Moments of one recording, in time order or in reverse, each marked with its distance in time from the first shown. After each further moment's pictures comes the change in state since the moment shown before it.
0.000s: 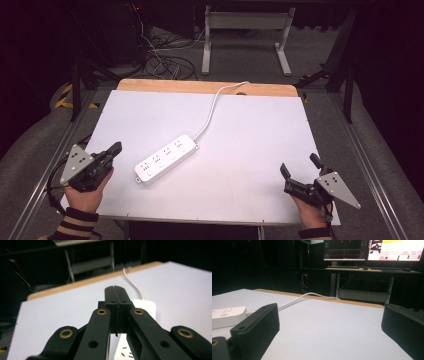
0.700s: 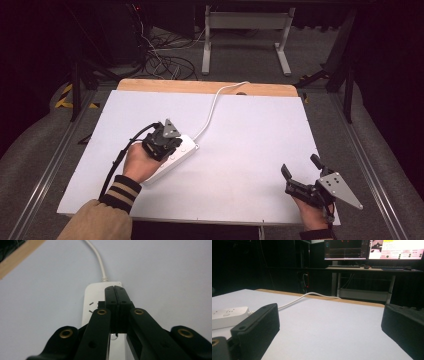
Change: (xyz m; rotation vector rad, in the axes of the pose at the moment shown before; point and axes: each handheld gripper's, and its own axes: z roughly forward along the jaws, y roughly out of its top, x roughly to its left) left arm -0.077 0.052 0.144 0.521 -0.198 0.275; right arm 0.000 0.002 -0.004 0.008 0.006 0.016
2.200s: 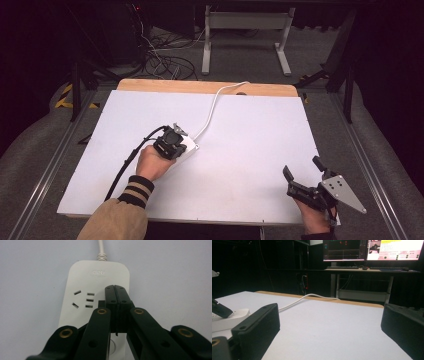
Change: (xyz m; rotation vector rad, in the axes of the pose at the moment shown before) left arm 0.005 -0.011 0.053 0.116 -0.073 -0.150; right arm 0.001 0.003 -0.008 -0.013 -0.010 0.004
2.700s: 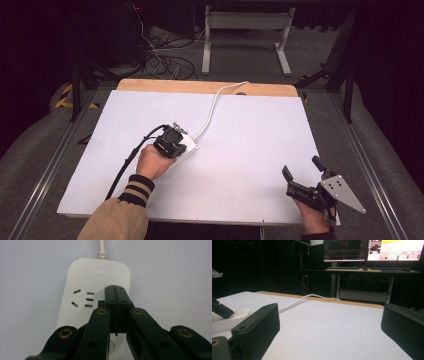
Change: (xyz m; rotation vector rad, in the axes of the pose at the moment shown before) left arm 0.002 0.004 0.001 0.029 -0.017 -0.033; right arm 0.002 0.001 0.000 -0.003 0.006 0.001
